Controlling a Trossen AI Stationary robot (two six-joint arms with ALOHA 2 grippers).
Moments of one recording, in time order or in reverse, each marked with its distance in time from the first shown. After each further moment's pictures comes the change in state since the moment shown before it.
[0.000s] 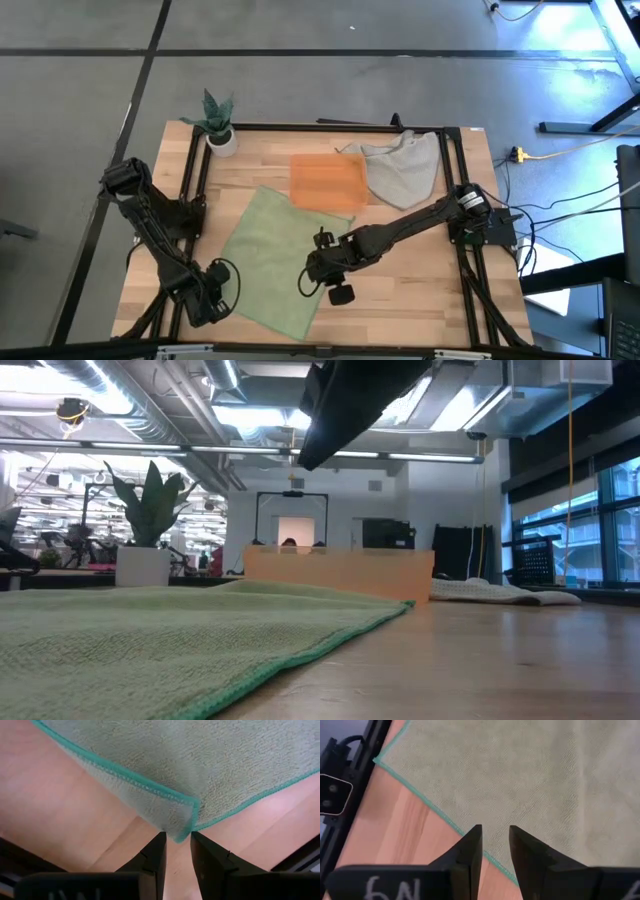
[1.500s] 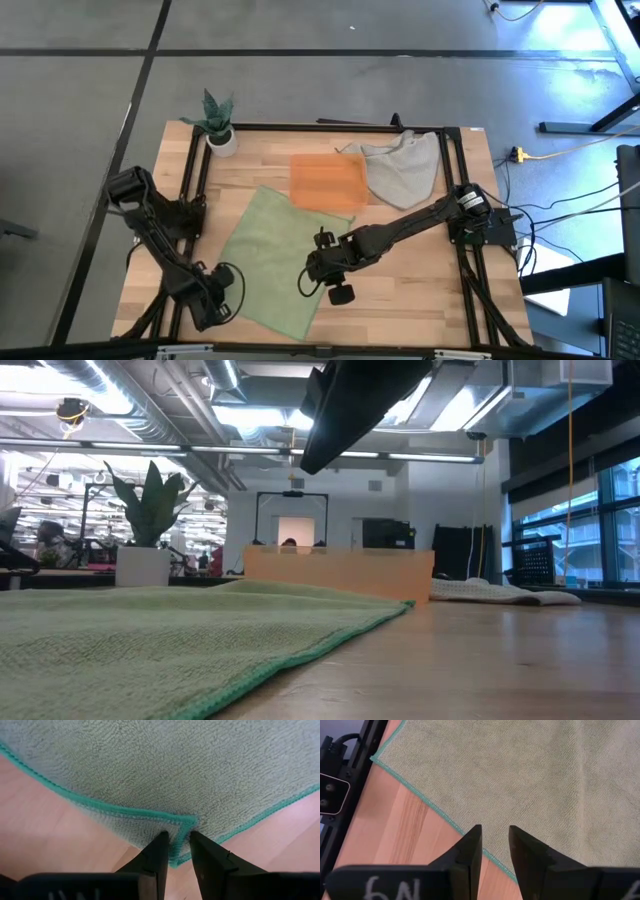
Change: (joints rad) left arm 0.003 0.101 0.005 0.024 -0.013 0.098; right arm 0.000 0.001 0.000 -0.002 0.001 0.010
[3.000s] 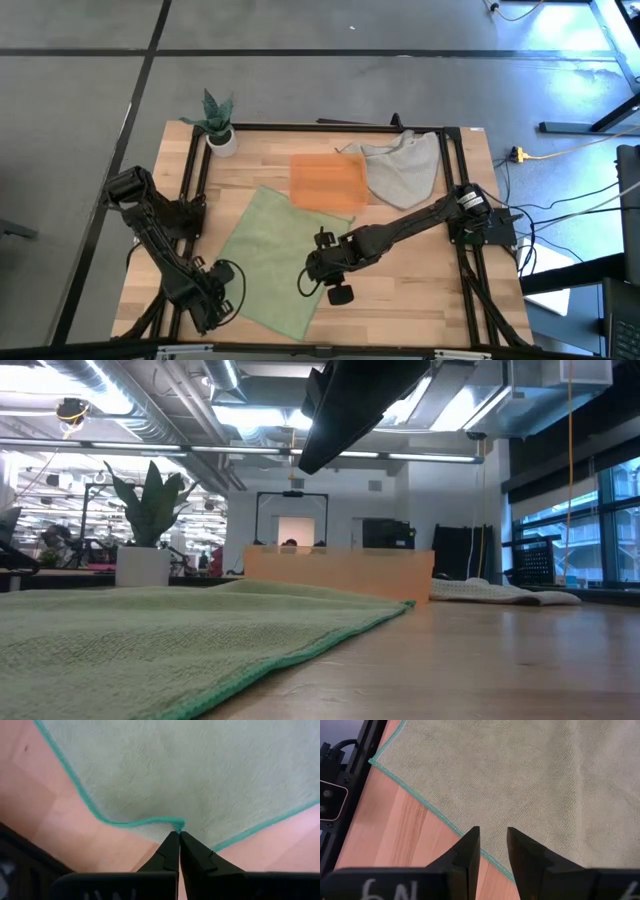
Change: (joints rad) left arm 0.027 -0.011 0.142 -0.257 -0.097 -0.008; right arm 0.000 0.001 0.000 0.002 0.000 0.021
